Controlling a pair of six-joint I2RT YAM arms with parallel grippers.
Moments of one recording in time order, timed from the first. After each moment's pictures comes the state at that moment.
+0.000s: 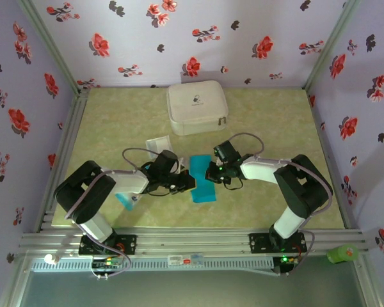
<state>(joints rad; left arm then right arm) -0.79 1.65 0.65 0.20 0.54 -0.99 0.63 1.66 0.77 -0.20 -0.33 0.83</state>
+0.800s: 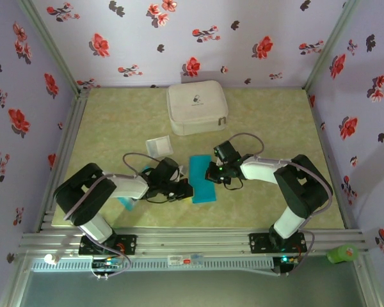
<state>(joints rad) -0.85 1.61 0.59 0.15 0.48 -0.98 0.63 1.66 0.77 -0.20 -0.33 0.83</state>
